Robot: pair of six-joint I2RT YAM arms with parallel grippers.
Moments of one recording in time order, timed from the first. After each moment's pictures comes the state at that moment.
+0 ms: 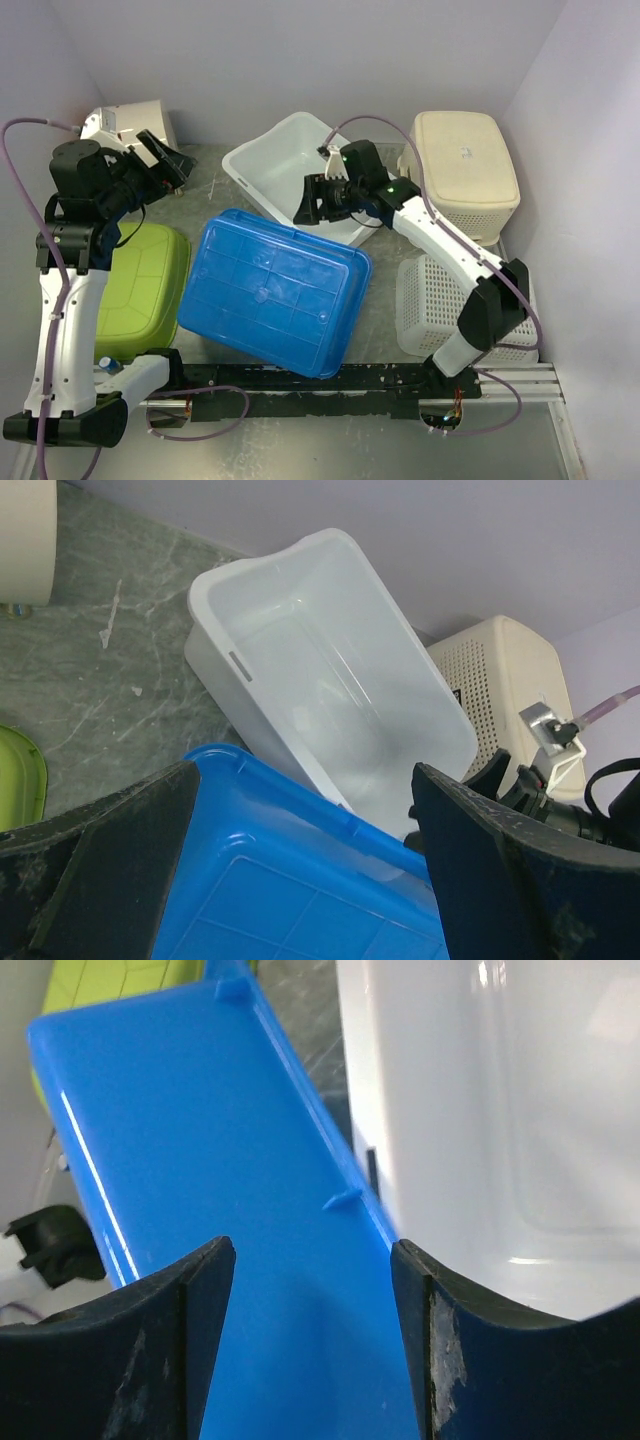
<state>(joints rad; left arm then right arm) -0.03 1.02 1.44 -0.69 0.19 -0.58 0.60 1.58 1.44 -0.53 -0.43 0.38</state>
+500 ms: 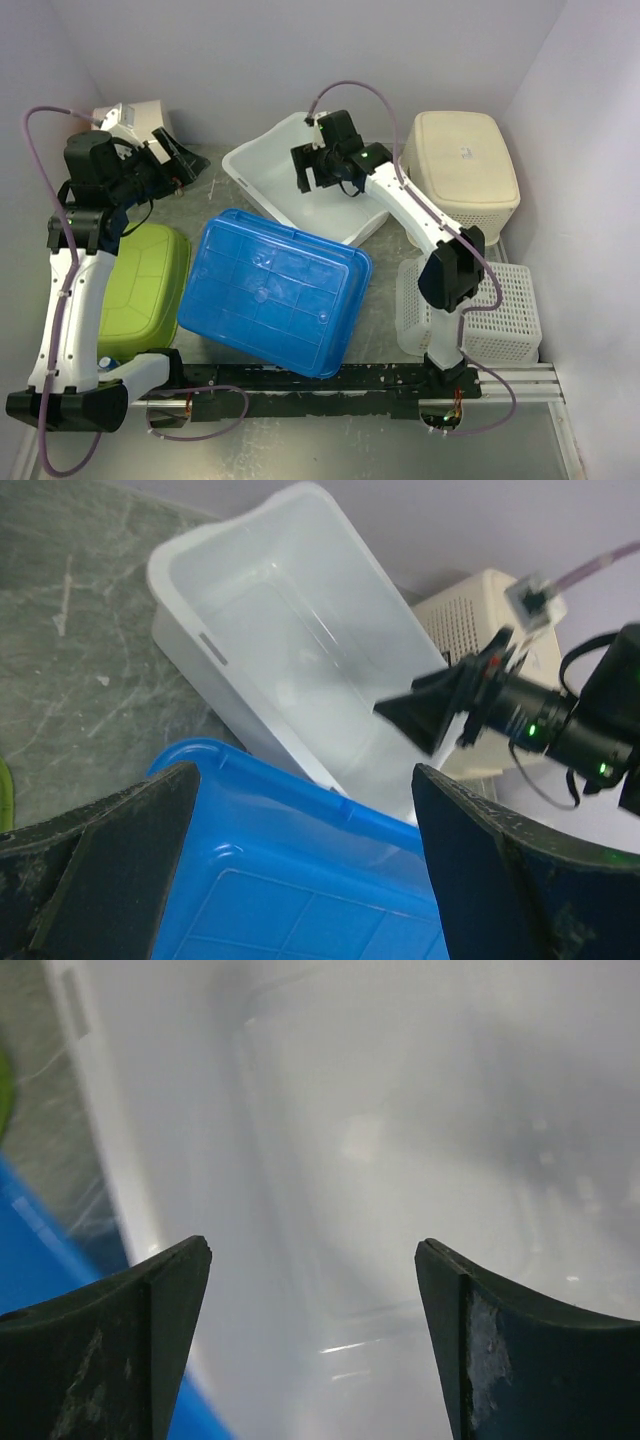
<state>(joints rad) -0.03 1.10 1.44 -0.65 0.29 -0.56 0.59 1.92 1.90 -0.70 -0.04 0.15</state>
